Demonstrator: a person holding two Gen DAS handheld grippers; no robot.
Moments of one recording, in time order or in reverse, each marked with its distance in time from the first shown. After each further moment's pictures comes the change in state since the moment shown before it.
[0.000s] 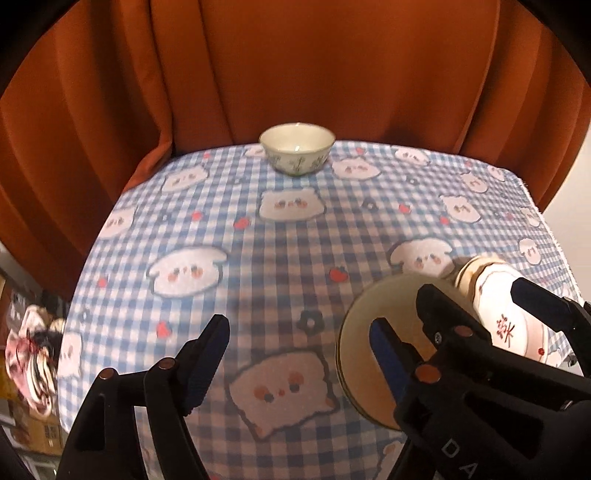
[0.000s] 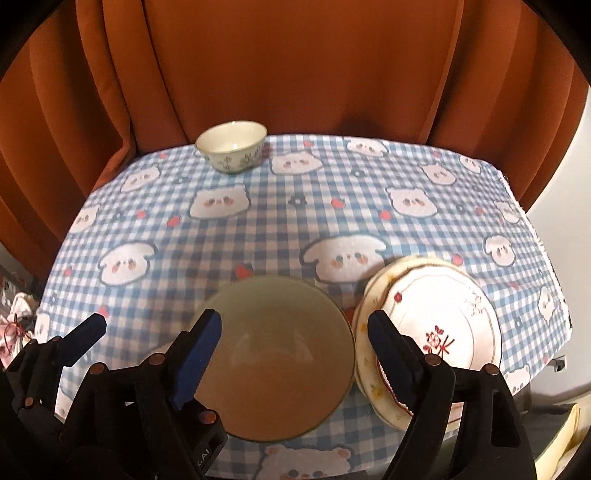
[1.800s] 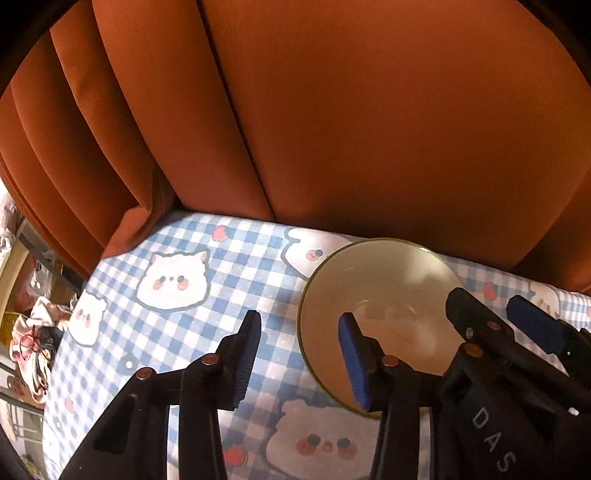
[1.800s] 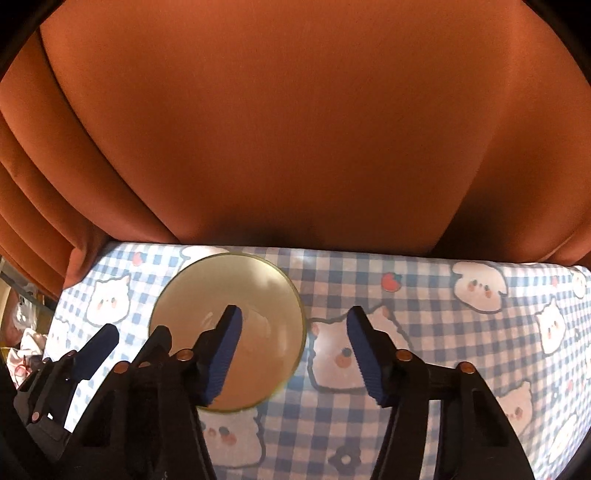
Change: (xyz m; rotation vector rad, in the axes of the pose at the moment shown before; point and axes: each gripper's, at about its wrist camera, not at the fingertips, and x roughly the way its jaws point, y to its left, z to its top) left arm 0.214 0.034 0.216 -0.271 0.017 0.255; right arm 0.236 0.040 0.257 -0.117 0.028 0.195
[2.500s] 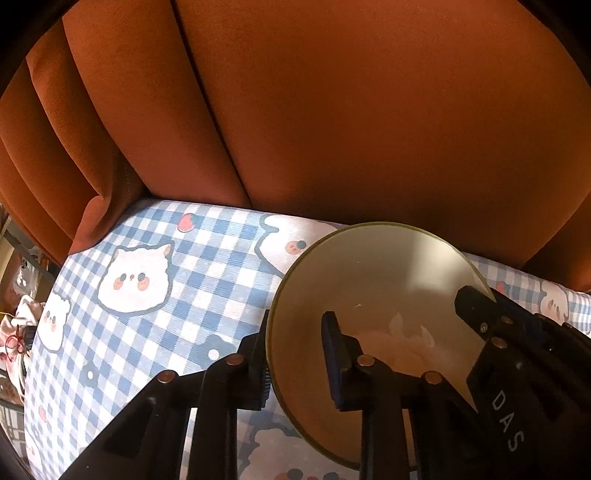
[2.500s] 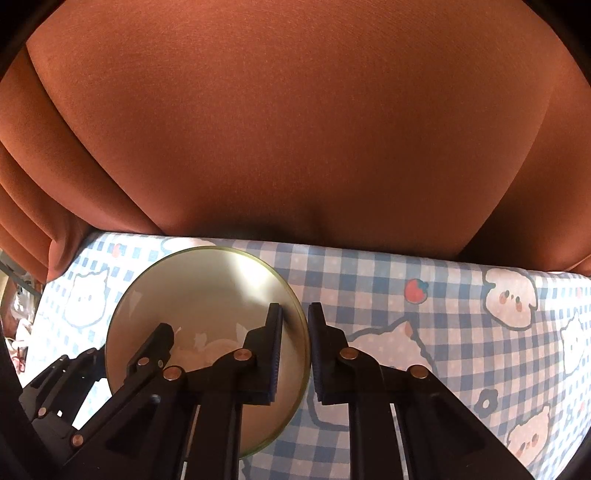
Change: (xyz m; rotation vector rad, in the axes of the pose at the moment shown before) left arm 0.041 -0.012 0.000 0.018 0.027 -0.044; right arm 0.045 -0.008 0.008 -0.020 0.034 0.023
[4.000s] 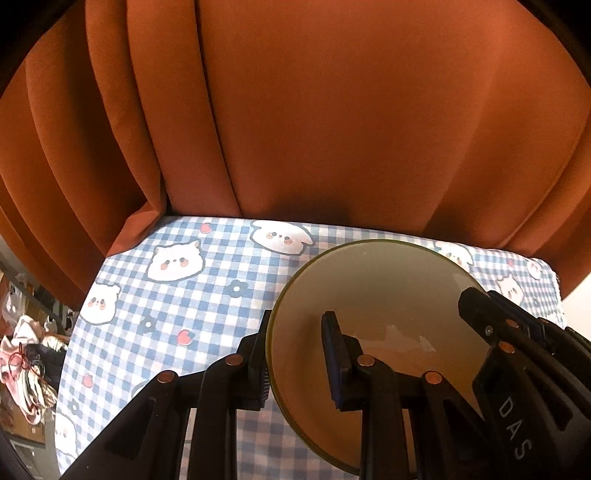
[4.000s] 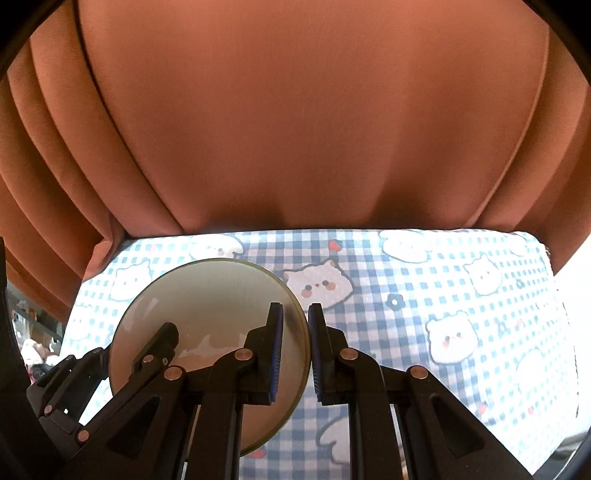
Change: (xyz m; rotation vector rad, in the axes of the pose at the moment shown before) left arm -0.178 0.034 -0.061 0.112 -0.077 -0.179; right arm -0.201 0.025 -0.078 0.114 -0.099 -0.152
